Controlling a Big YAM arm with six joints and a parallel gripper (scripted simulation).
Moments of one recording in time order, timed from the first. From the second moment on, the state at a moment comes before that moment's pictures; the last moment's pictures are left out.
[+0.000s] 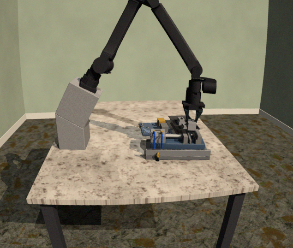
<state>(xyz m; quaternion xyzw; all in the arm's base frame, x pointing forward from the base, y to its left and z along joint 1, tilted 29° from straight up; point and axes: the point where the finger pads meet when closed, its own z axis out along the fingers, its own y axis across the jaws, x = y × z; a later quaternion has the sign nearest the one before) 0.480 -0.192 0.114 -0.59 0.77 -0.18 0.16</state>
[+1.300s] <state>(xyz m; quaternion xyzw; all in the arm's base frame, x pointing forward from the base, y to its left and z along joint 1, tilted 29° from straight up) 0.479 -0.191 0.114 -0.59 0.77 -0.18 0.16</state>
